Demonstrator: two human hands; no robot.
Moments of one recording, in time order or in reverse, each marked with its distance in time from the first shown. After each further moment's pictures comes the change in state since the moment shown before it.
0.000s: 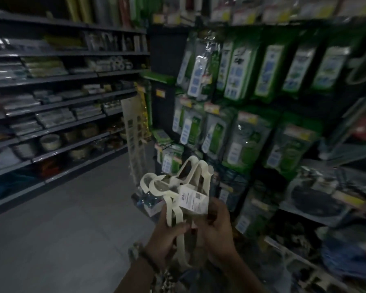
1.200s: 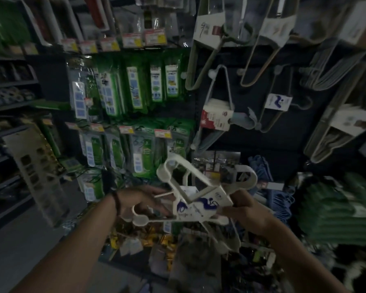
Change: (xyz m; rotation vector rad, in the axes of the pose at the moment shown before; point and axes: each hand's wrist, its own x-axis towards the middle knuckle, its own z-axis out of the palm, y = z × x) left_hand 0.068 0.059 0.280 0.613 -0.810 -0.495; right_hand -0.058 -0.057 -0.427 0.018 -0.205 0.024
